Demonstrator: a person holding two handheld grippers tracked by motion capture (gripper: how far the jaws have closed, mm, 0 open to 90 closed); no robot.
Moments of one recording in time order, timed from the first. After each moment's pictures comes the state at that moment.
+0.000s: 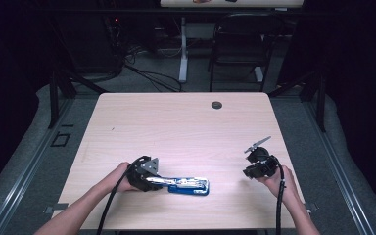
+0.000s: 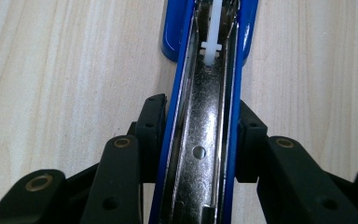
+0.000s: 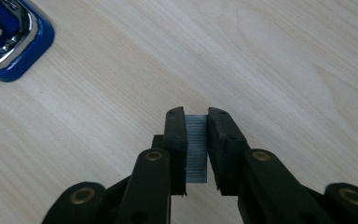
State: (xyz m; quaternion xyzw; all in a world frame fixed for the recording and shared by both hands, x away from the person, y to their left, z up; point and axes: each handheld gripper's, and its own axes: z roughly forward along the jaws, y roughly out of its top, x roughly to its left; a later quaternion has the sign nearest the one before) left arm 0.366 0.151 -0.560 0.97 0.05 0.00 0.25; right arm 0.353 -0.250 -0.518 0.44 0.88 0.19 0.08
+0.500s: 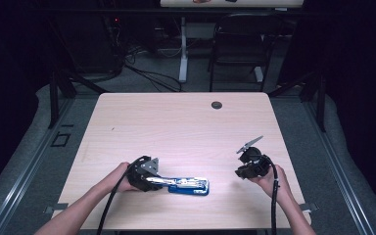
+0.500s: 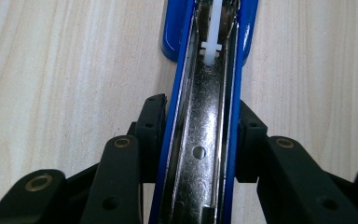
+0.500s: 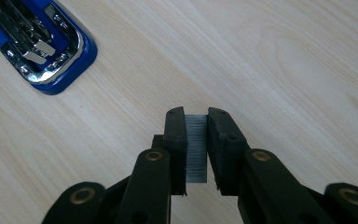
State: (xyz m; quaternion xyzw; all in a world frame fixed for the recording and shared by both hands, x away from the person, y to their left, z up) left arm 0.366 0.151 -0.559 0.97 0.04 -0.01 0.25; right arm 0.352 -0.228 -0.513 0.41 0.89 0.20 0.06
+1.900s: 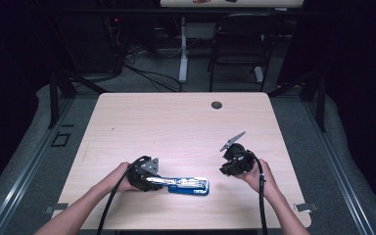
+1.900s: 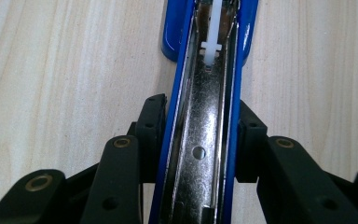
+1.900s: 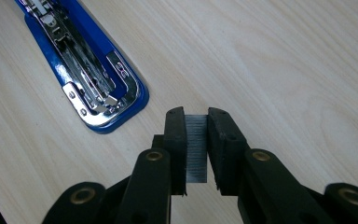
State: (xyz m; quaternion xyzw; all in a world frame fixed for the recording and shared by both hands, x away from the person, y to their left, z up) left arm 0.366 0.151 -0.559 0.97 0.04 -0.01 0.25; right arm 0.360 -0.183 -0.501 0.35 0.91 0.22 0.05
